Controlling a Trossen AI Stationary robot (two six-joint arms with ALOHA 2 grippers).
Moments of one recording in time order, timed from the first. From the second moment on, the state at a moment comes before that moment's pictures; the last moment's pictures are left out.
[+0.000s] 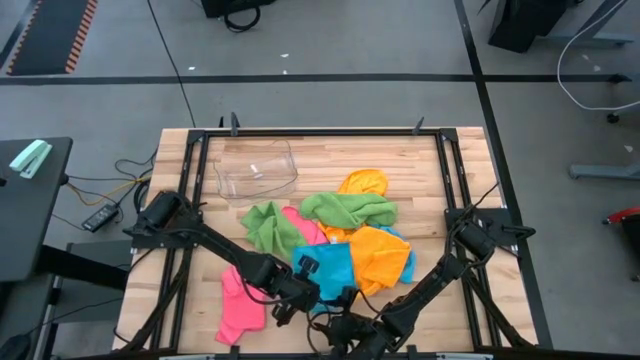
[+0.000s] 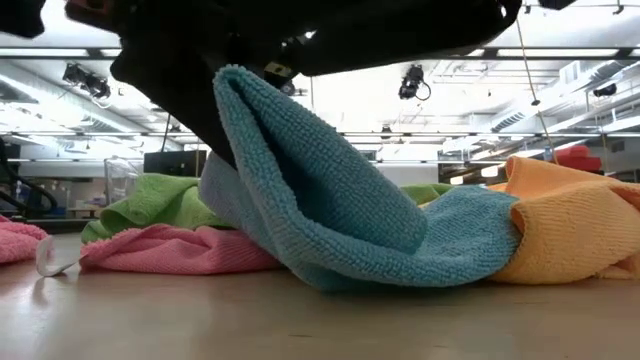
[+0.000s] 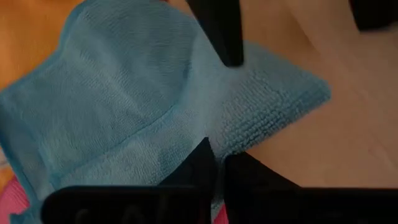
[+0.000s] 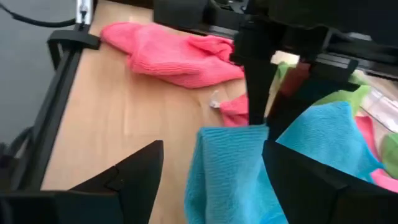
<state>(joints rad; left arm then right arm) -0.50 1.93 1.36 -0.49 -0.18 0.05 0.76 2.22 1.50 -0.07 0.95 0.41</state>
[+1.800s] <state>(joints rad) -0.57 1.92 1.35 -0.56 -0.10 0.19 0.51 2.12 1.11 0.18 0.55 0.36</state>
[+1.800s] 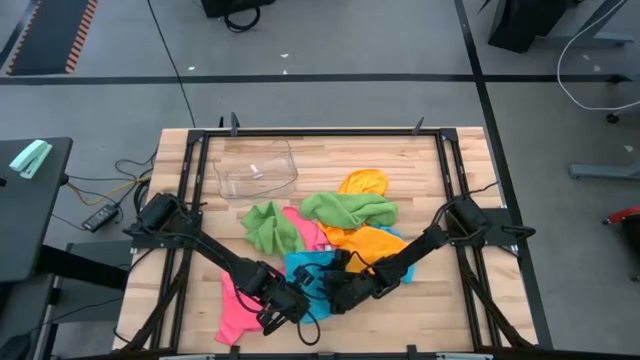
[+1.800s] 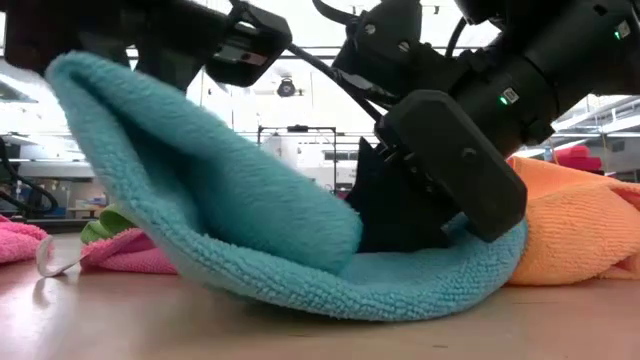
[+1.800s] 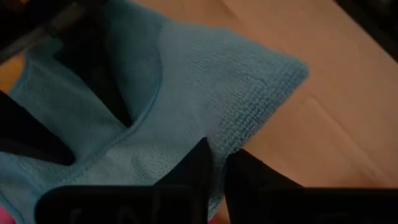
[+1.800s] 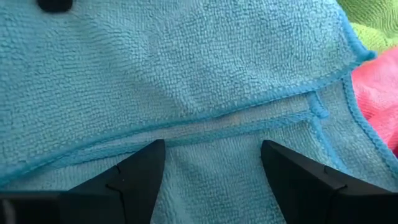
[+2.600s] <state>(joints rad) -0.73 1.92 1.35 -0.69 -0.50 0.18 0.51 2.12 1.13 0.16 0.52 0.37</state>
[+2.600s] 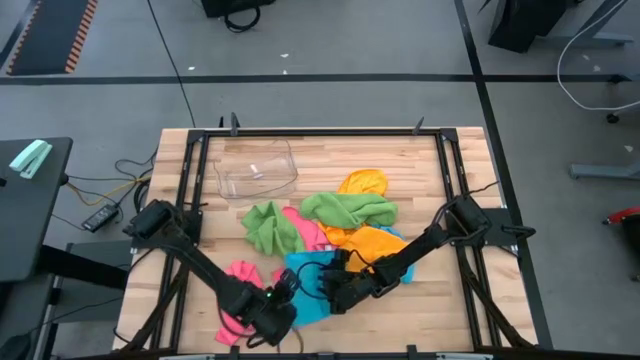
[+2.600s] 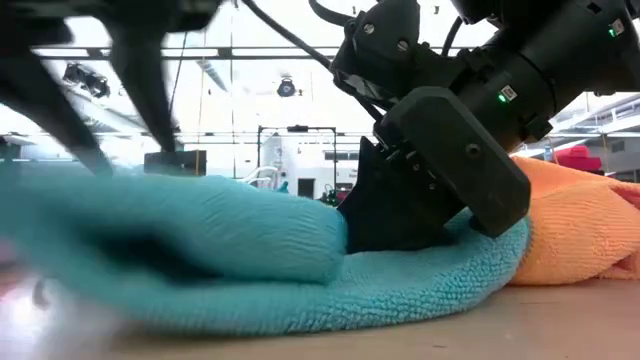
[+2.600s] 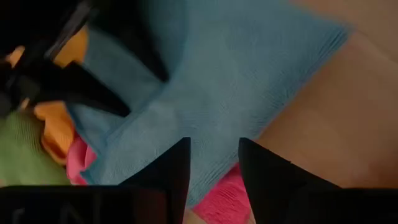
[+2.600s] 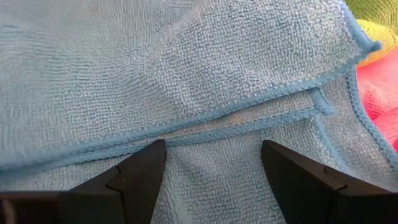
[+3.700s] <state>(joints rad) -0.79 2.01 1.27 -0.65 -0.75 0.45 0.53 2.12 1.13 0.16 0.52 0.39</state>
